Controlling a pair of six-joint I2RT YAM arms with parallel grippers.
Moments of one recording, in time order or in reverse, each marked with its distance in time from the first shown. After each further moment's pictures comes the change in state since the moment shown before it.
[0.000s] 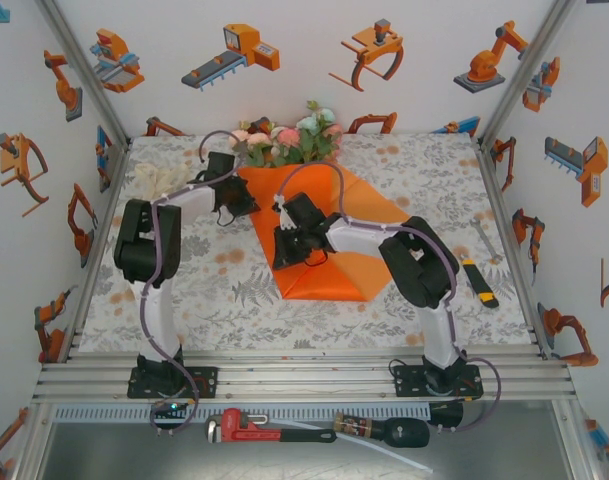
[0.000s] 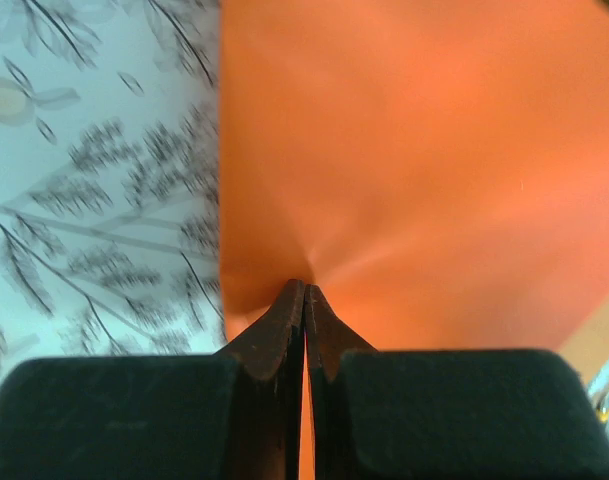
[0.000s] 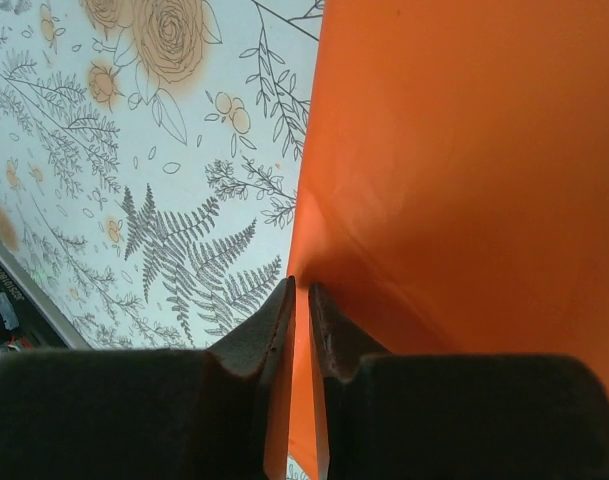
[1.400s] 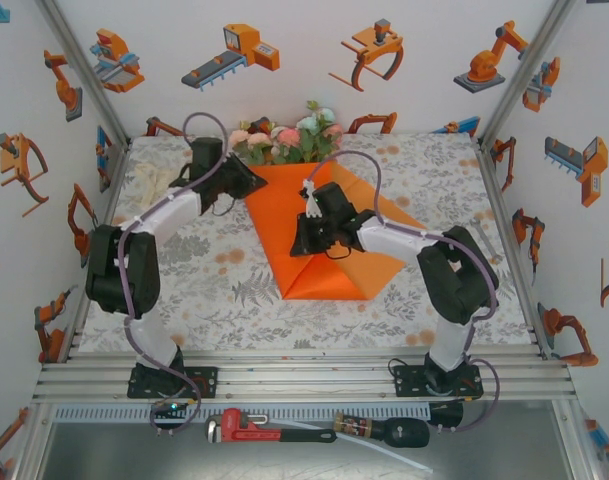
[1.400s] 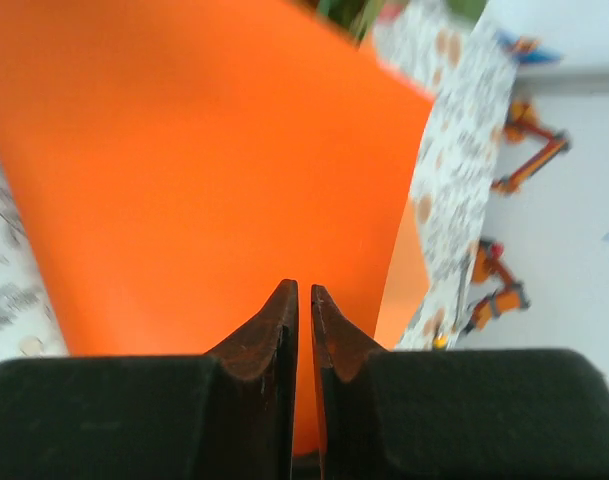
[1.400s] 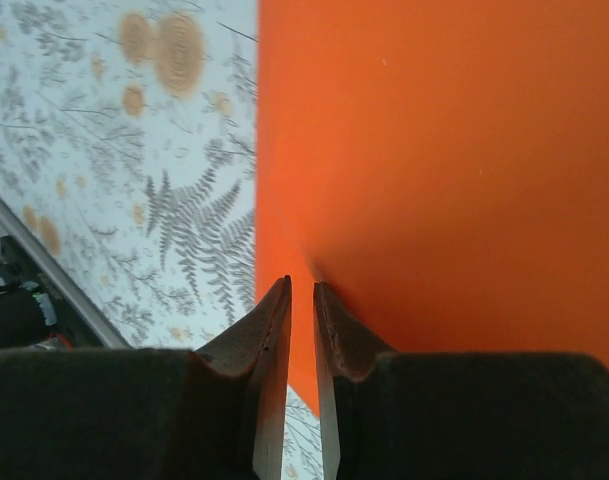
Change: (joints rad) left arm -0.076 -0.302 -0.152 0.092 0.109 -0.163; right arm -0.100 -0.232 -0.196 0.048 0.019 0.029
